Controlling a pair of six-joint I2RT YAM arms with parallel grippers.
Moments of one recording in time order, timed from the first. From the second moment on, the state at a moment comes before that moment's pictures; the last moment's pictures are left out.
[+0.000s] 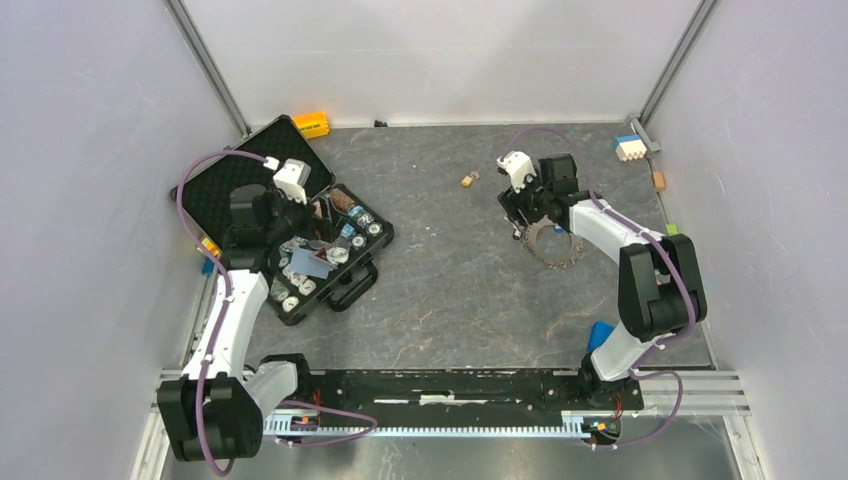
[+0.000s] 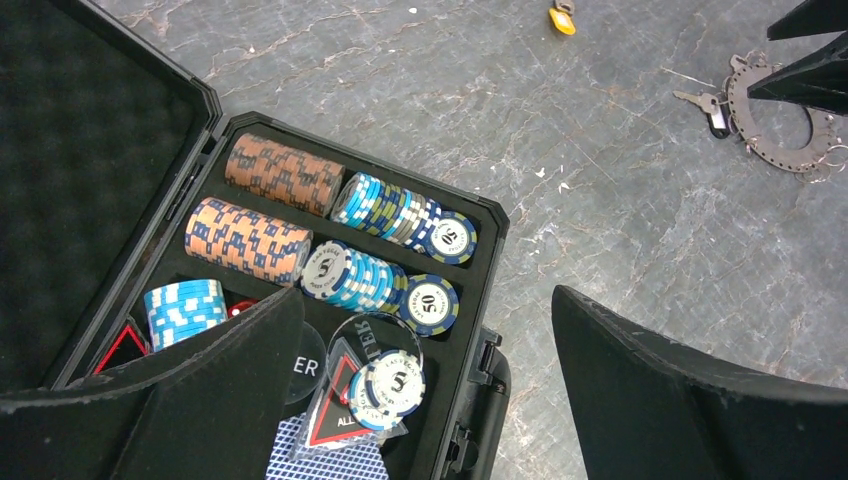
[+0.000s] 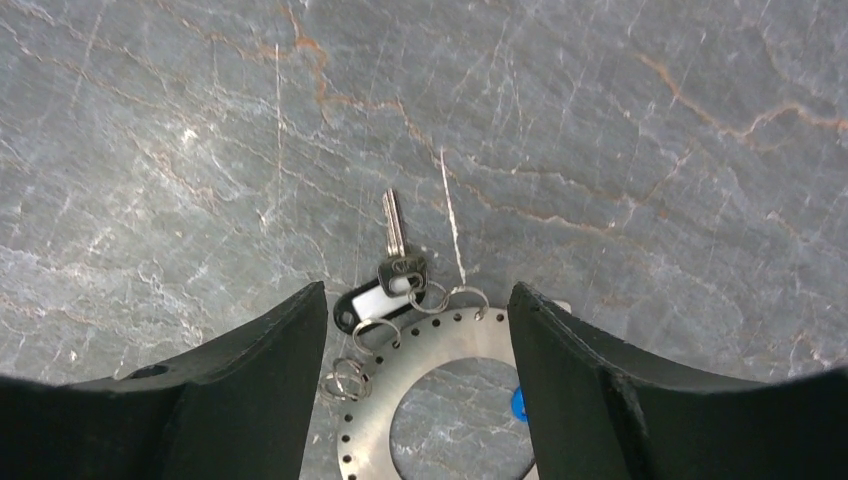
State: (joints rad) left arm 0.06 1.03 0.78 -0.19 0.54 0.04; right arm 0.23 1.66 1.06 -0.18 -0.22 -0.47
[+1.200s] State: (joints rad) left arm 0.05 1.03 0.77 -0.18 0.59 0.05; right arm 0.18 1.67 1.00 -0.48 -0.33 -0.74
